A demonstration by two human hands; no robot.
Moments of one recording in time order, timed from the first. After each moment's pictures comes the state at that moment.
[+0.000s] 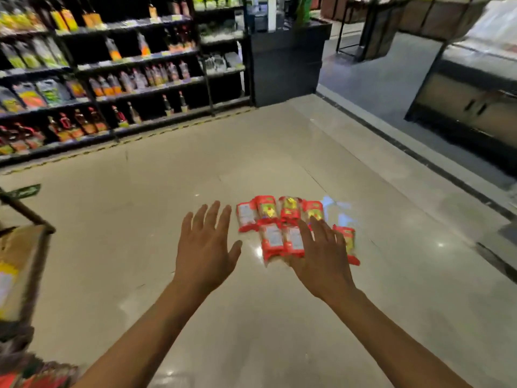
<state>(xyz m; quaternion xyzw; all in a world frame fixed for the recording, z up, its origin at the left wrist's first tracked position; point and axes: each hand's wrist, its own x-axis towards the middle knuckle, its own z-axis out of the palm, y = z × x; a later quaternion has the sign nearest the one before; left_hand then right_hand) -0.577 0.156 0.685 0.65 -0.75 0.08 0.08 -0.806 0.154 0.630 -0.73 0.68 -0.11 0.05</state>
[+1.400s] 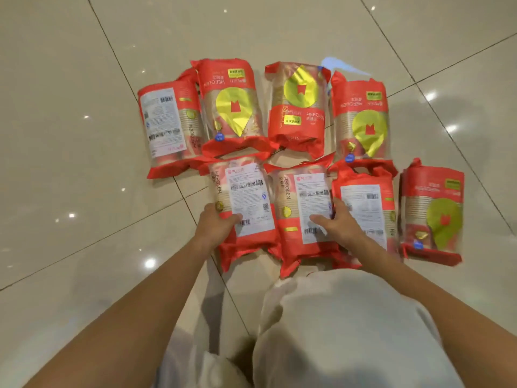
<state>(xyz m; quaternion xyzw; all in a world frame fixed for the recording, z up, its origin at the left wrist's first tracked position) -0.662 -0.440 -0.251 0.76 -0.35 -0.54 0.07 -0.959 -0.425 -0.243 -0.37 0.76 -0.10 0.53</state>
